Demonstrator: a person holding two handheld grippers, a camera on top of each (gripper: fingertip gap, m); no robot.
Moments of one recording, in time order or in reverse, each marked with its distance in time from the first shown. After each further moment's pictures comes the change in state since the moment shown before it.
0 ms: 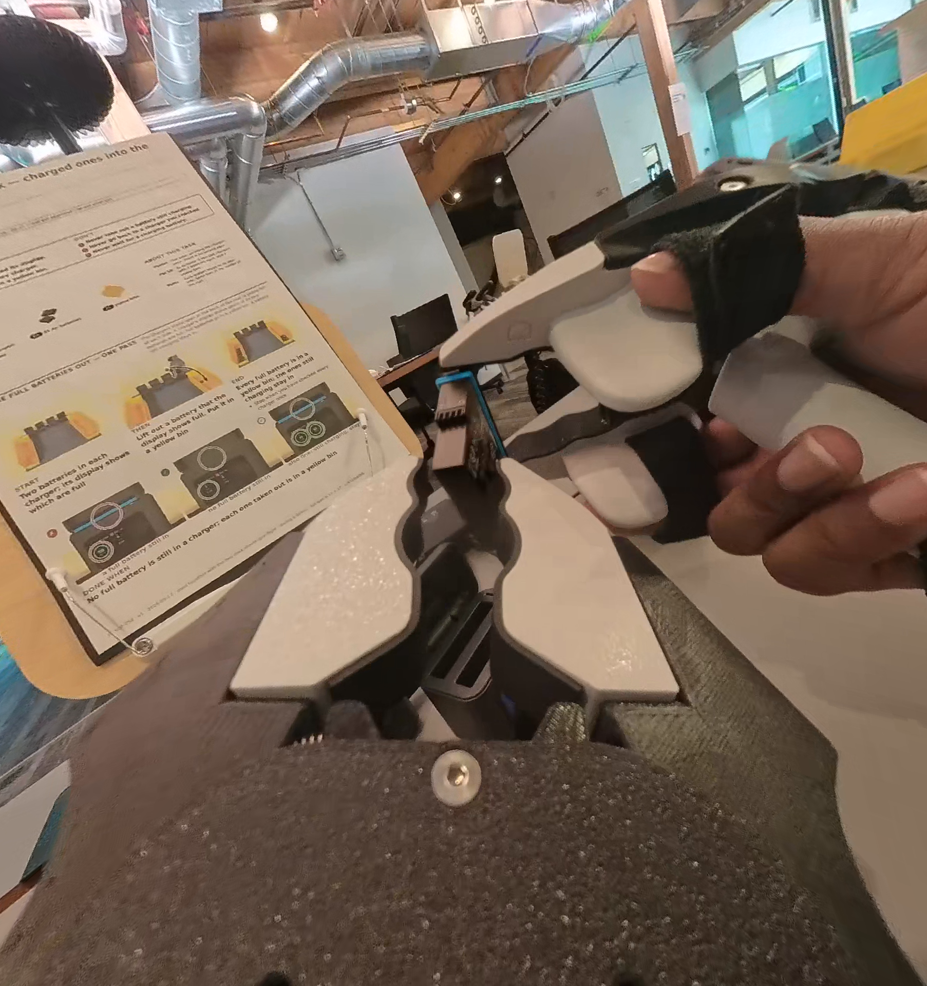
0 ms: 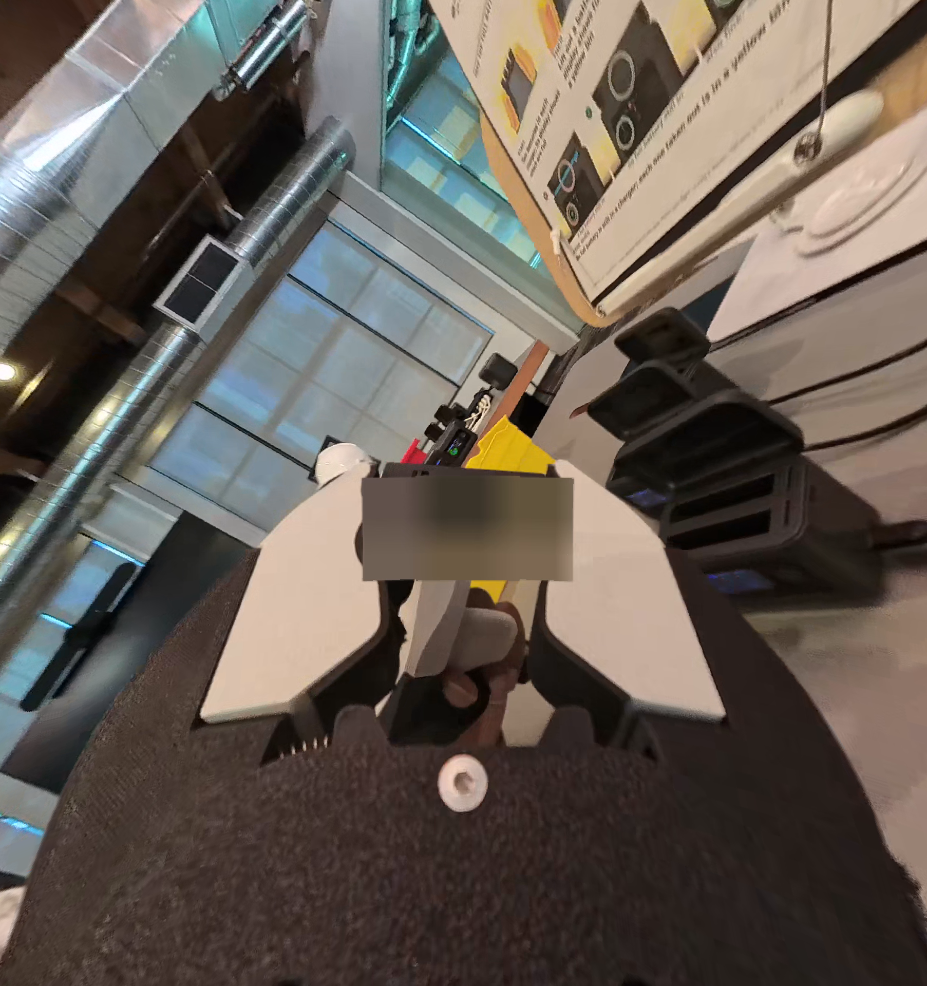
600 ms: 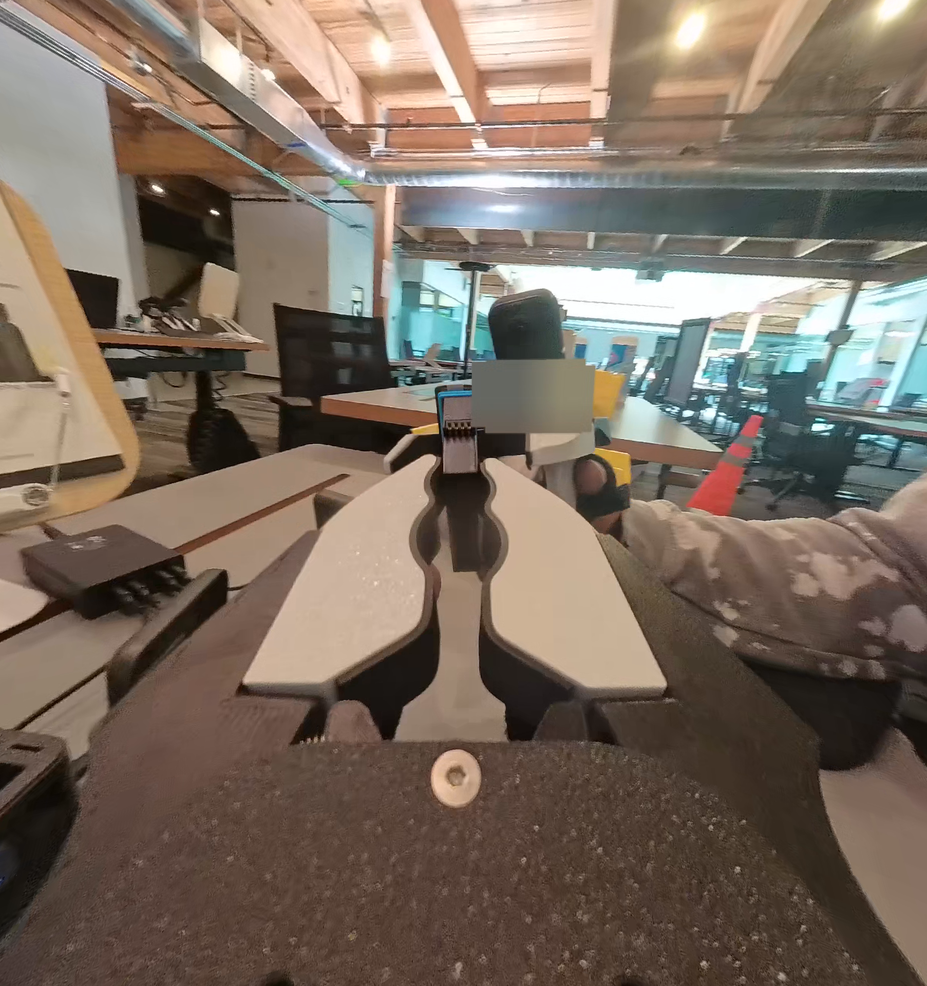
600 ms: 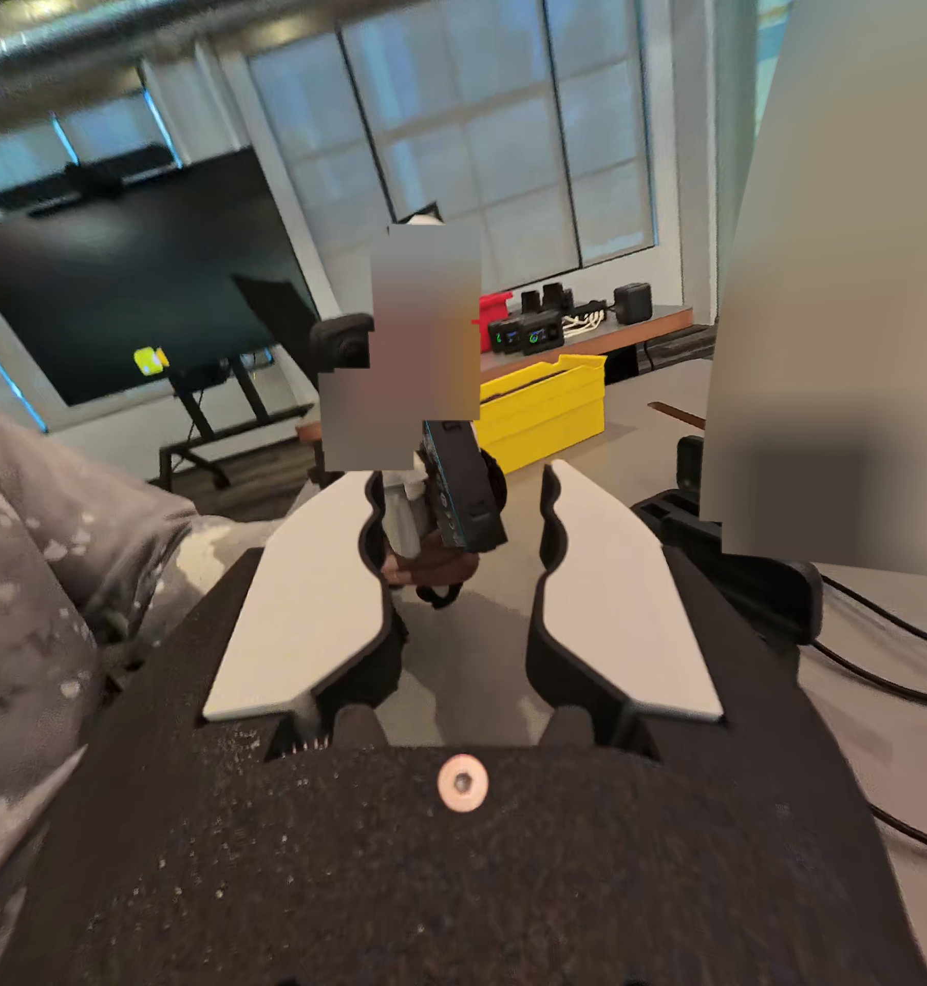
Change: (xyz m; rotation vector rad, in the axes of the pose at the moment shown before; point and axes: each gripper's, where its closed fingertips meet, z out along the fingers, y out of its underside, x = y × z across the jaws) left arm 0.011 -0.028 -0.025 0.187 0.542 -0.675; right arm -0.028 0.031 -0.014 -0.335 -0.382 -0.675
